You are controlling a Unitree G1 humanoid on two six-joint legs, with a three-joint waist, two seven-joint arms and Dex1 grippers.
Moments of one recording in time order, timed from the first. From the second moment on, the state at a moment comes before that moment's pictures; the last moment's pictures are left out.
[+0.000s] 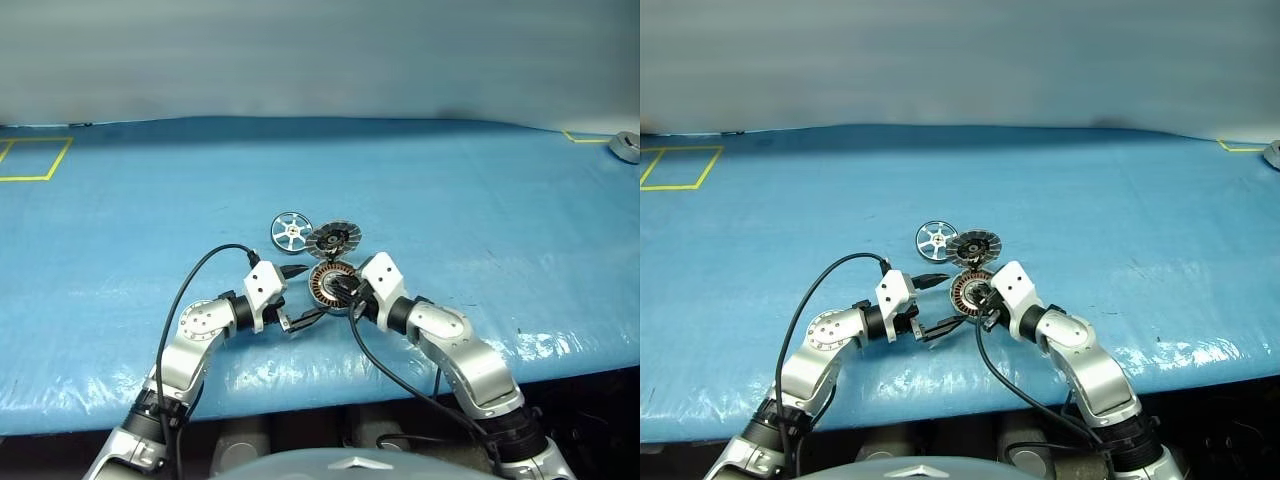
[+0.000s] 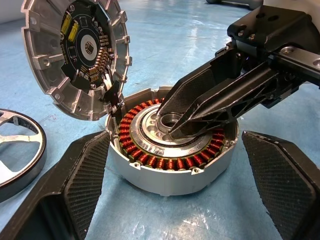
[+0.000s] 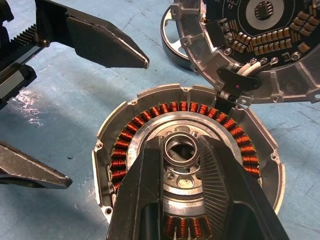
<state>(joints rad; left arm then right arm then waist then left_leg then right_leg) -0.10 0.35 -0.26 -0.02 -0.18 0.04 -0.83 -0.06 -0.35 0.25 -0.32 0.16 0.55 0.52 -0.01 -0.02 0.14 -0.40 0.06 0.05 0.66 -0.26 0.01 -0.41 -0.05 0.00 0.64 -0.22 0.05</state>
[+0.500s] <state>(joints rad) -0.10 0.35 -0.26 -0.04 -0.18 0.04 -0.83 -0.06 -0.35 0.25 -0.32 0.16 0.55 0.52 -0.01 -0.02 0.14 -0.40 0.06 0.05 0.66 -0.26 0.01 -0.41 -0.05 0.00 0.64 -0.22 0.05</state>
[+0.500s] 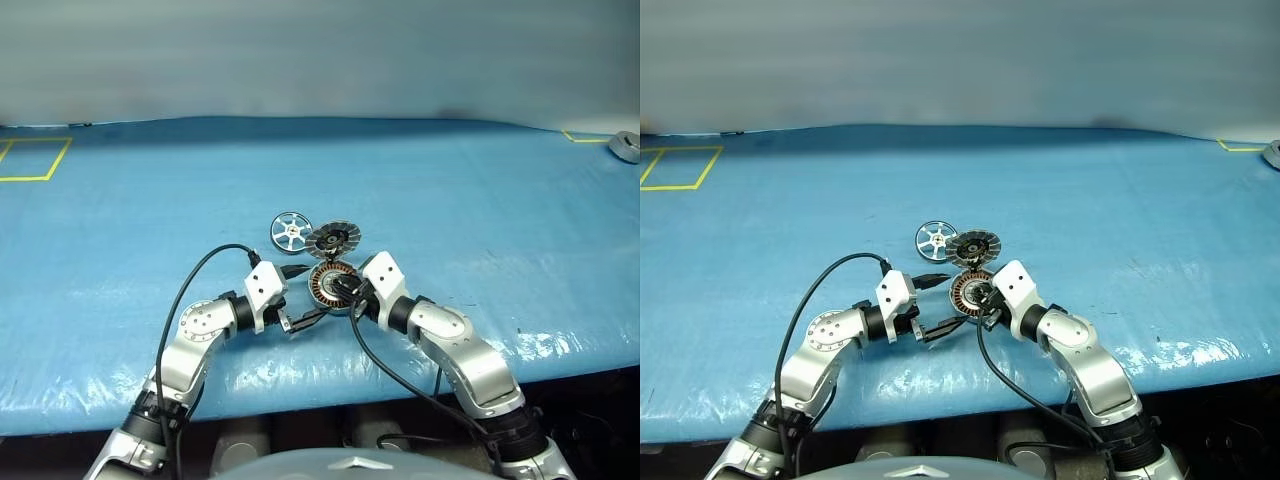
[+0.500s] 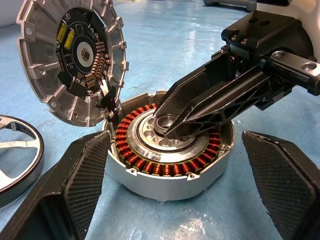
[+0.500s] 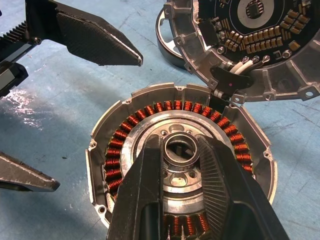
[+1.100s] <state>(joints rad) -0.10 0.35 -0.26 -0.04 -0.18 0.04 -0.83 -0.07 -0.35 0.27 -0.32 0.14 0.54 0.52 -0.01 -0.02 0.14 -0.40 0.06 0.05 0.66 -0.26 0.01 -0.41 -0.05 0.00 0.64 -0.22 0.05</state>
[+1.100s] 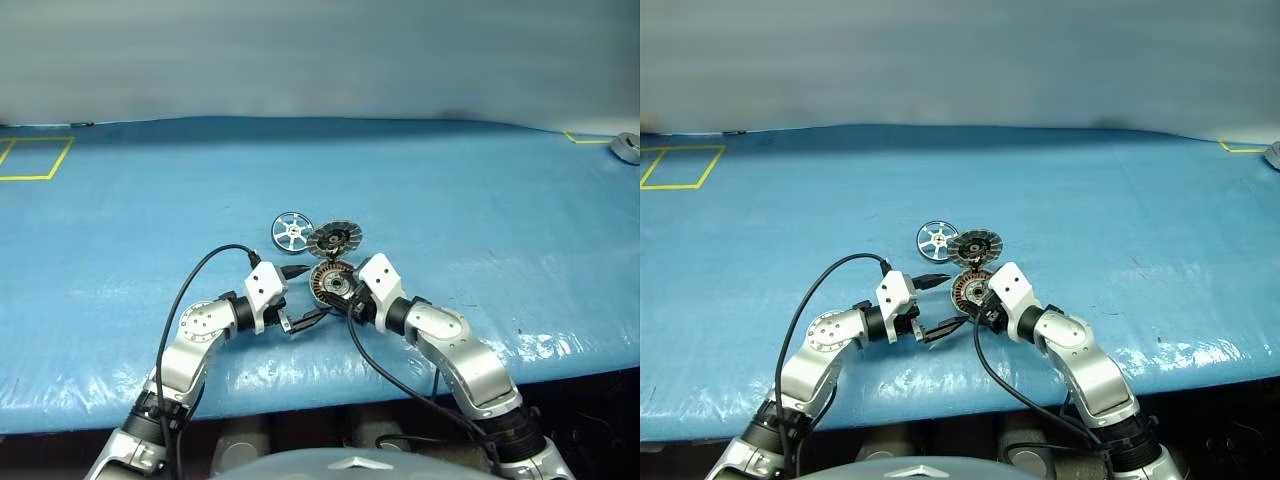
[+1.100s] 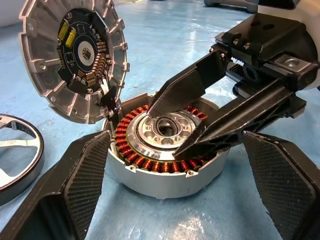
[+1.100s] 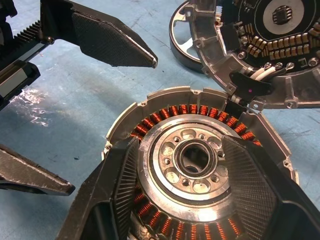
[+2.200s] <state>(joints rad) -0.09 0.35 -0.27 -0.04 -0.18 0.04 -0.83 -0.06 -0.32 0.25 -0.30 0.16 0.52 0.50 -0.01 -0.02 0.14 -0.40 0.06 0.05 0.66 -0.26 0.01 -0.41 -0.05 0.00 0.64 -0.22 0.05</state>
